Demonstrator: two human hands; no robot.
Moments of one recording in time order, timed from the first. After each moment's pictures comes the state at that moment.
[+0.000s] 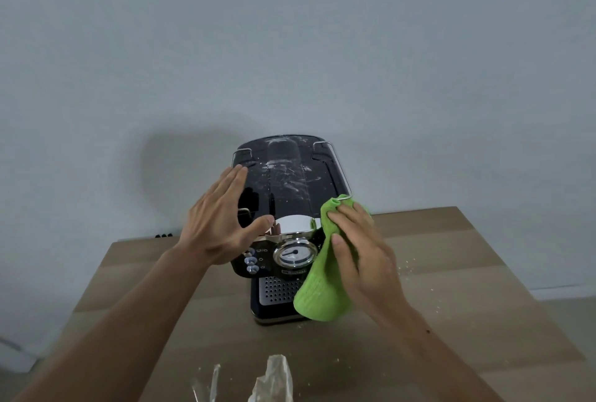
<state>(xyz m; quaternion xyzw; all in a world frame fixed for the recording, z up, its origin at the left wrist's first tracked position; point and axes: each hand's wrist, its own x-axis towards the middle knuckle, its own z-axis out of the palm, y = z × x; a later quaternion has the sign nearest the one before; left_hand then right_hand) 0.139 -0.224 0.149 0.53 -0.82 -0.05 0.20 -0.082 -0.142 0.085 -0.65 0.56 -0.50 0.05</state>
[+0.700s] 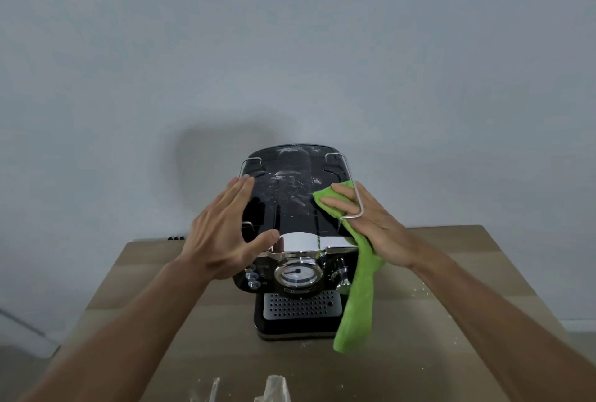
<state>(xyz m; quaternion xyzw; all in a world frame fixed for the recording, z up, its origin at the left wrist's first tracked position) 0.135 -0.224 0.149 0.54 -0.81 -0.05 0.21 -0.141 -0.224 0.112 -0.75 0.47 -0.33 0.34</state>
